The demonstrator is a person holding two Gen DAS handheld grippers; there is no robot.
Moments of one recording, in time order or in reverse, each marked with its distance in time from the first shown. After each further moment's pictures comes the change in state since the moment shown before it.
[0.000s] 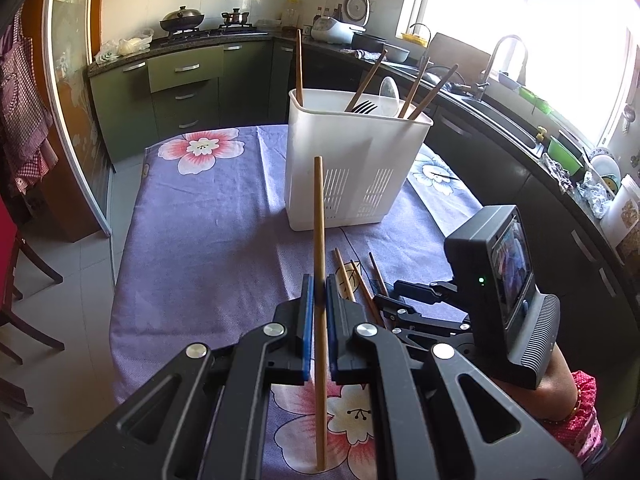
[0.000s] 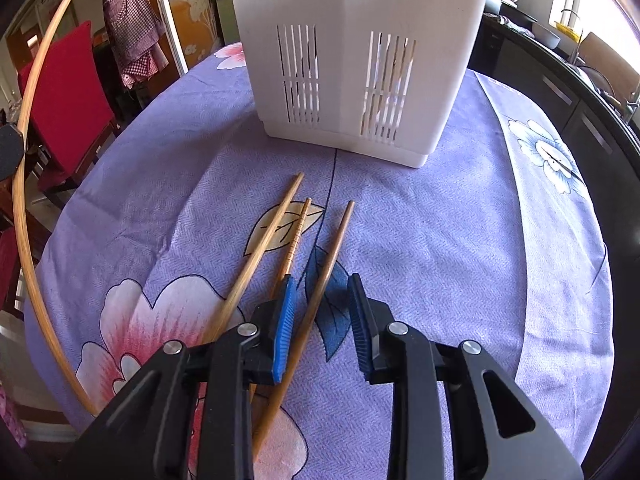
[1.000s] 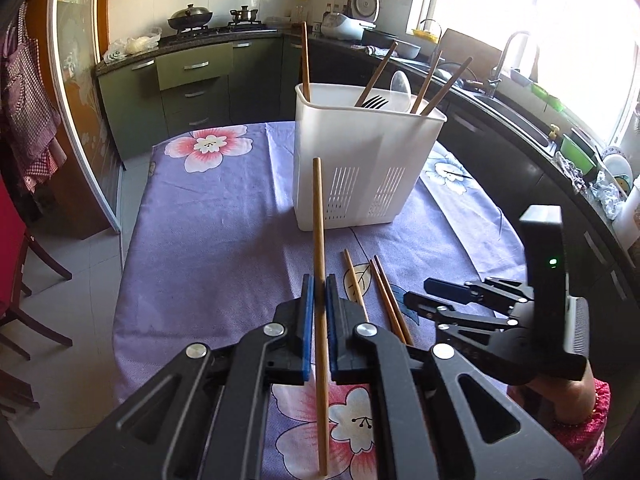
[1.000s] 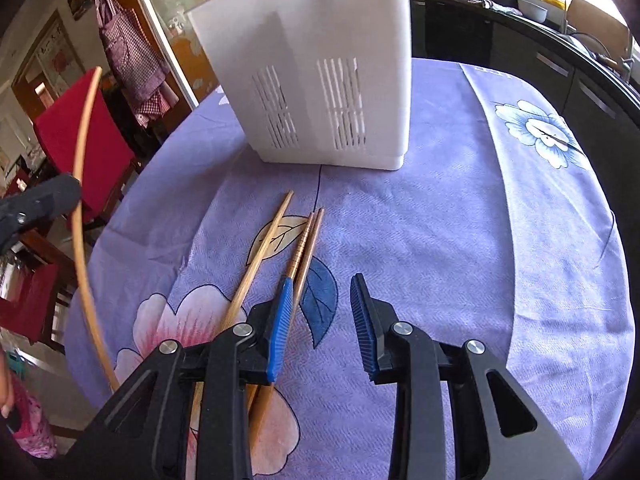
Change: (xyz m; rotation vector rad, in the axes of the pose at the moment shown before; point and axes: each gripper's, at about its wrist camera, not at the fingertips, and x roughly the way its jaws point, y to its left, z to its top) left arm 0.009 -0.002 0.003 -0.007 0.008 0.042; right arm -0.023 -0.029 -0.011 0.103 -0.053 0.112
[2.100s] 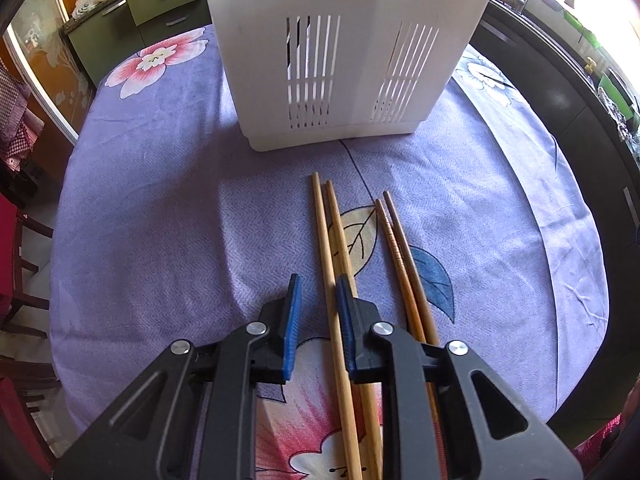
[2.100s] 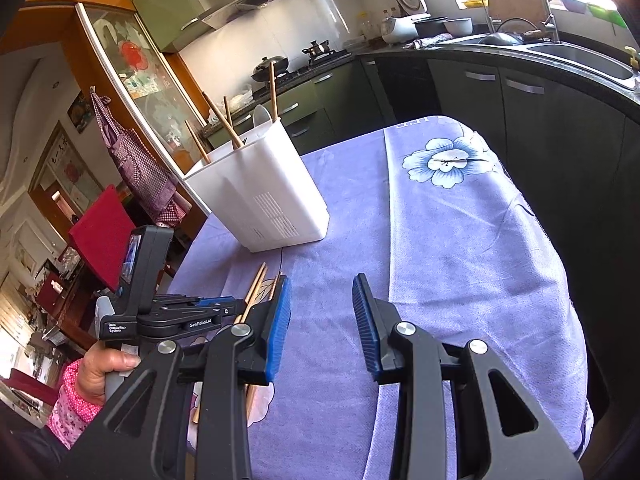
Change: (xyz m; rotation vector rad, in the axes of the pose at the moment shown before) left arm 0.129 -0.032 -0.006 0.036 0.354 0.054; right arm -0.139 -0.098 -0.039 0.255 -0.305 0.130
